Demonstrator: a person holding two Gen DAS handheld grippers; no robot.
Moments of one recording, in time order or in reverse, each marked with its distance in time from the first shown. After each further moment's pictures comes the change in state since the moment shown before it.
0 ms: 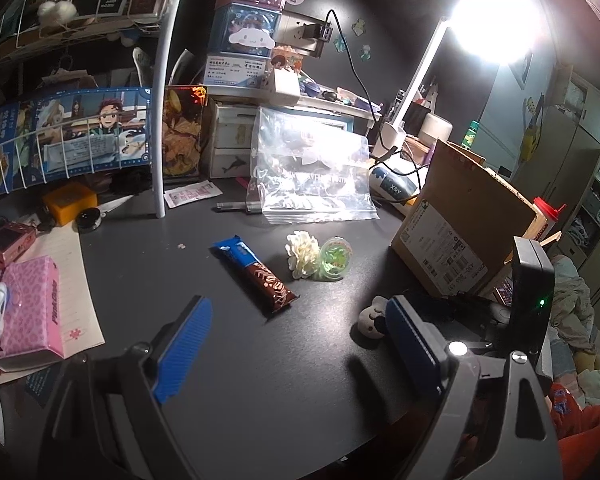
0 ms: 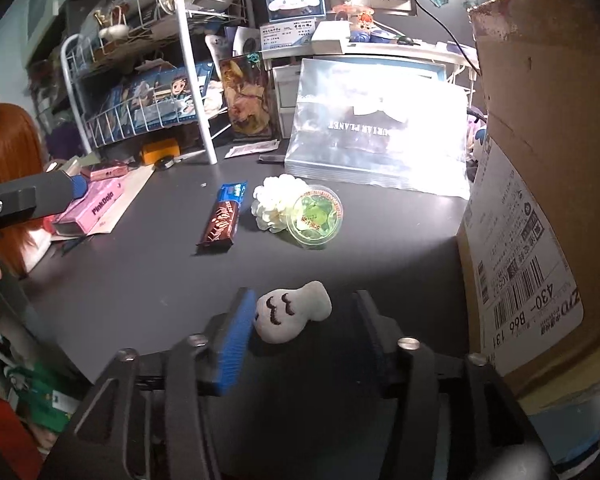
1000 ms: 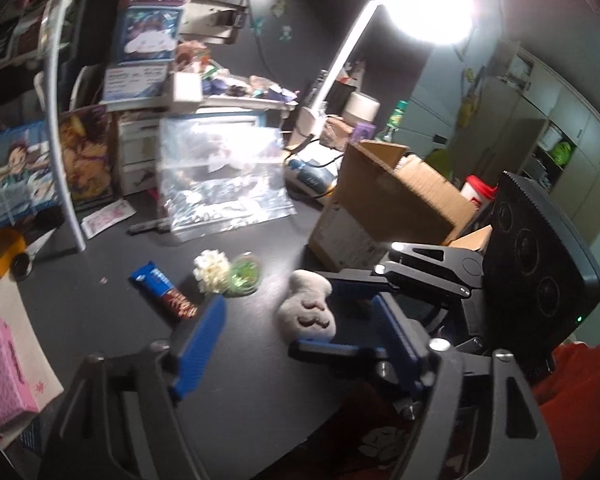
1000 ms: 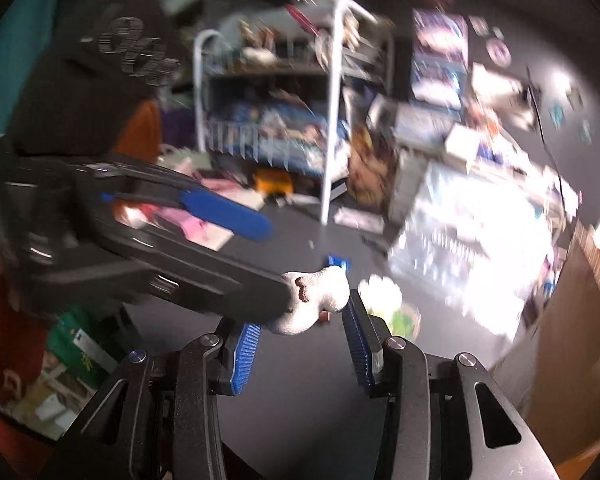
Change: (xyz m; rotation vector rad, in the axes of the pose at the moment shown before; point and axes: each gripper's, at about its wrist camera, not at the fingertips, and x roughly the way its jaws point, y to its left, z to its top) left arm -0.001 -0.046 0.056 0.108 0.127 -0.257; right arm -0.067 0.048 0.060 -0.384 -0.139 0.260
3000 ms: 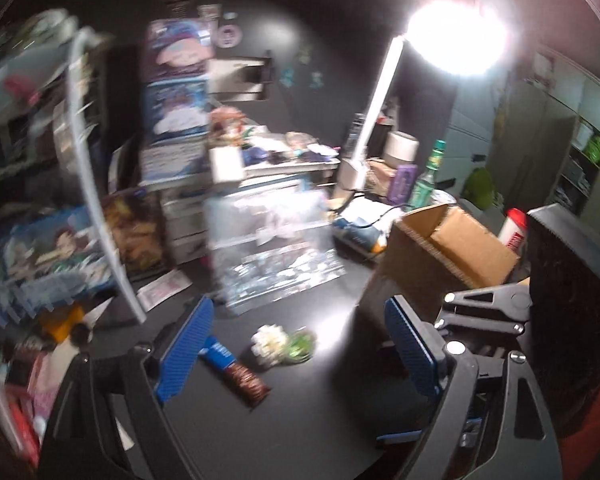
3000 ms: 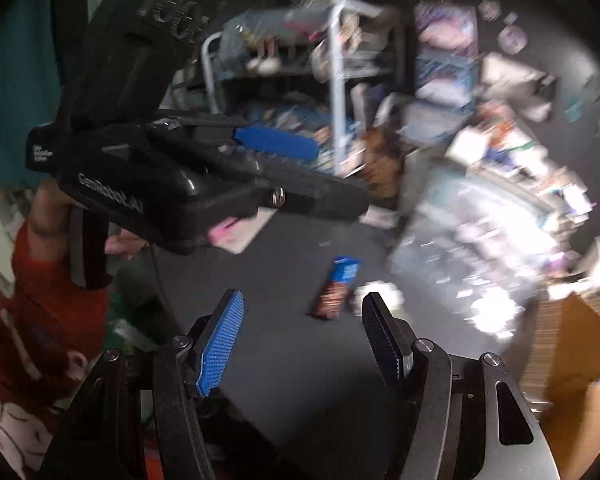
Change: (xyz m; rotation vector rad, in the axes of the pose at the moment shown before) left arm -0.020 0.012 0.051 0.032 -0.117 0.226; right arm 0.012 -0.020 0.022 0.115 0.174 0.194
